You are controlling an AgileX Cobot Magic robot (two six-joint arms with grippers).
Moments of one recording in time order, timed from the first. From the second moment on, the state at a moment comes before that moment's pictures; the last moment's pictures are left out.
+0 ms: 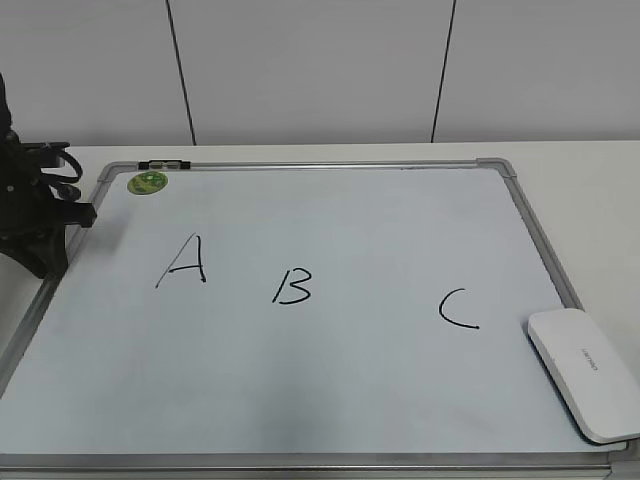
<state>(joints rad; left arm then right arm) 0.02 2.19 -1.56 -0.04 1.00 -0.04 -0.01 -0.02 -0.49 -0.02 1.14 0.09</state>
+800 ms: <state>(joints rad) 0.01 2.19 -1.56 -0.05 1.00 -0.04 -0.01 0.19 -0.55 0.11 1.13 -0.05</state>
